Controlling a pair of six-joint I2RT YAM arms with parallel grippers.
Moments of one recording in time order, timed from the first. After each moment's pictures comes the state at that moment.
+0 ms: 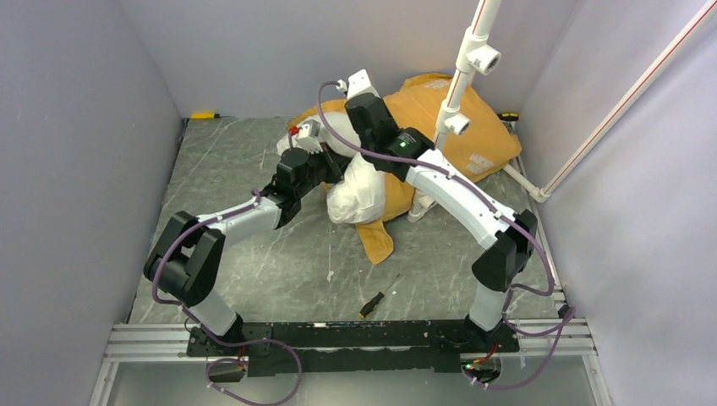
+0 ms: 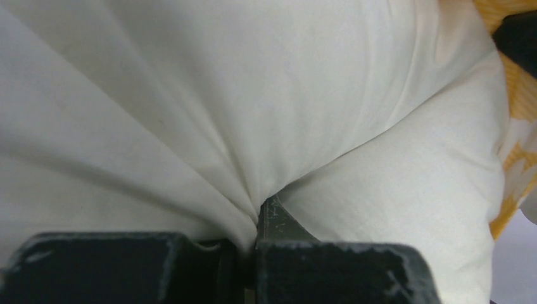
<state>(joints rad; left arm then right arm) -0.54 1.62 0.95 0.56 0.15 -0.70 0.77 1.78 1.90 -0.60 0.82 -0.20</state>
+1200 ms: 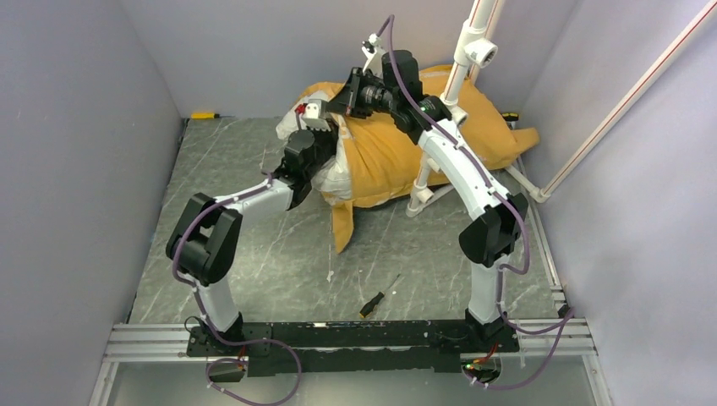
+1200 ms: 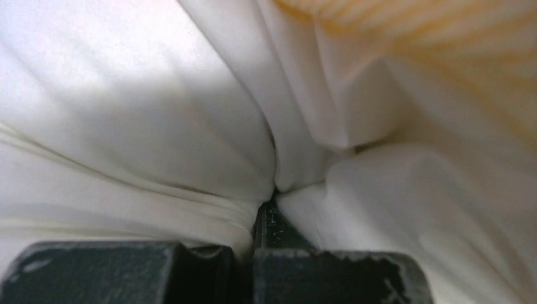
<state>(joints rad) -0.54 1.77 1.14 0.70 0.02 -0.42 0.56 1.94 2.16 -0.46 -0.46 0.62</state>
